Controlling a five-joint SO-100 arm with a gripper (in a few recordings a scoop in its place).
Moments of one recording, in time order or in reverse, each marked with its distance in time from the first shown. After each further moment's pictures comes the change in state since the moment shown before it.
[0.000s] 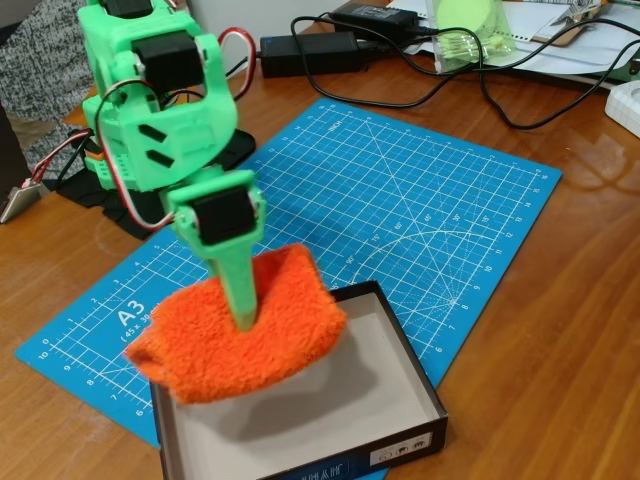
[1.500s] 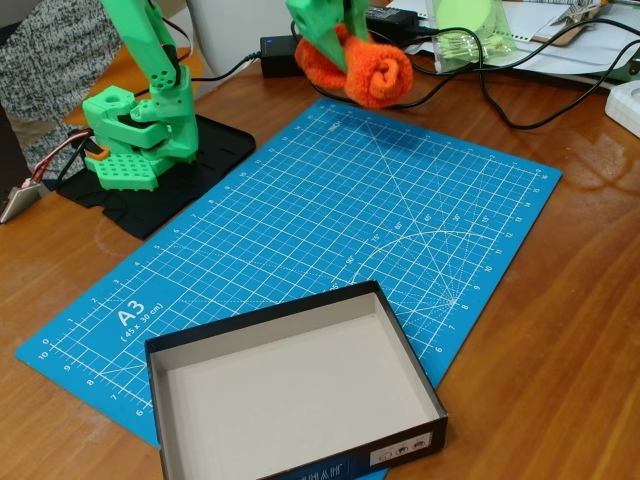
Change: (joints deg) arm -73.1 49.7 44.2 11.8 -23.9
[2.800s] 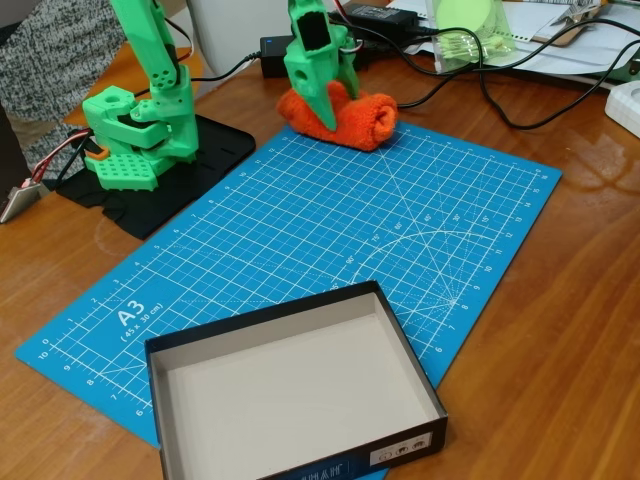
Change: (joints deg) arm -5.8 -10.6 24.5 -20.9 -17.2
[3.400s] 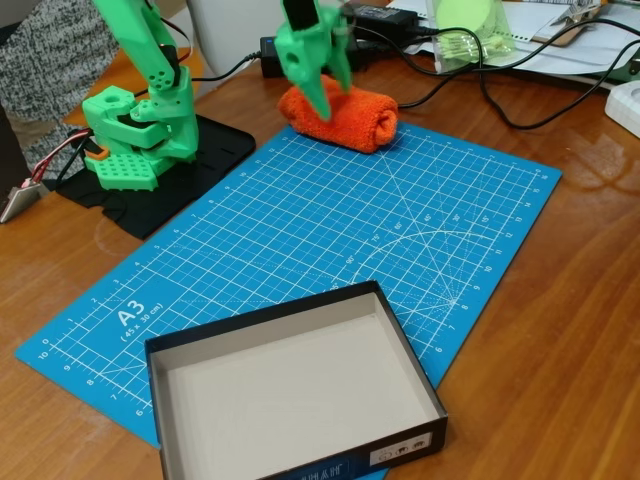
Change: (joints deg) arm 5.8 8.4 -1.3 6.1 -5.9
